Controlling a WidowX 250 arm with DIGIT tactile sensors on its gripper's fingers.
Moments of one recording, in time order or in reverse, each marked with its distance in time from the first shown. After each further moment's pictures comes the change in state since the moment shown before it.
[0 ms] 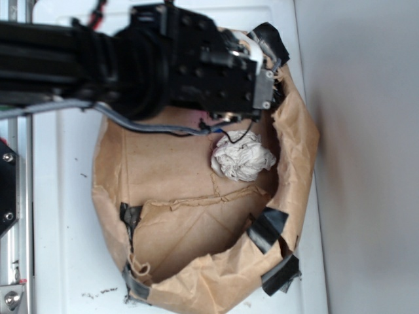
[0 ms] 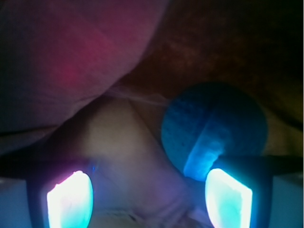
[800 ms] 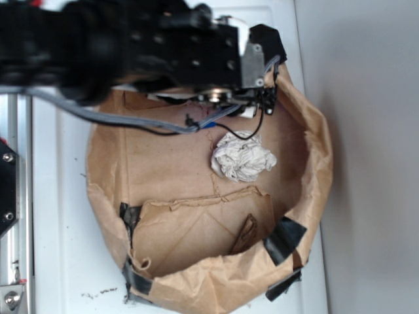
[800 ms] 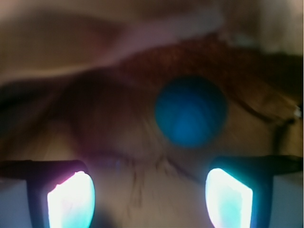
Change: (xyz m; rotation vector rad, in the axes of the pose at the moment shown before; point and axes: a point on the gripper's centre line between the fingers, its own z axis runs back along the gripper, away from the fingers) arm -0.008 0.017 0.057 -0.103 0.154 -0.073
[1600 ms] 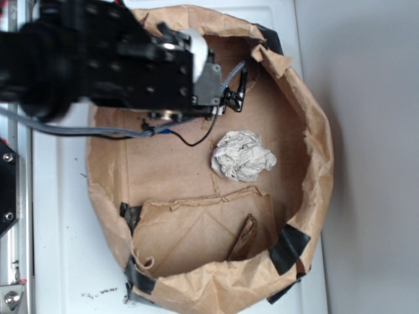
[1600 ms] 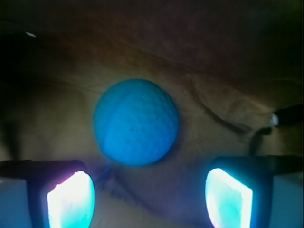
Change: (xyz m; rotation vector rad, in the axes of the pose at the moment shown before) arm 0.008 0.026 -0.041 0.096 -0.128 0.017
